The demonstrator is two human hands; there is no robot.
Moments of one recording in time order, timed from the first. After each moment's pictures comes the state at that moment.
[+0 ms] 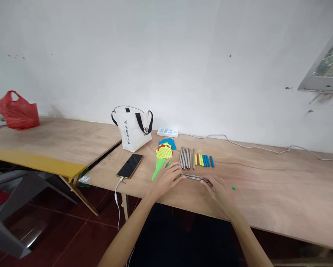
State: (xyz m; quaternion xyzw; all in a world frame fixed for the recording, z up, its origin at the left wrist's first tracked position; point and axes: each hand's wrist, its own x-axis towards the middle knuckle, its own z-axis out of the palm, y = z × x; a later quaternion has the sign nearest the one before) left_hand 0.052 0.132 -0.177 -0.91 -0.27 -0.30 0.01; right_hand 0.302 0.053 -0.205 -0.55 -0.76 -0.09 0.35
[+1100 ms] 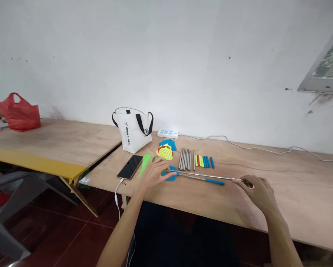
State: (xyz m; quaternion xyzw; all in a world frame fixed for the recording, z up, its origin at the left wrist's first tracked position) left_hand 0.008 0.142 -0.154 -0.88 -0.33 -0.34 0.07; right_hand 0.429 0.044 -0.196 -0.67 -0.65 -0.15 0.33
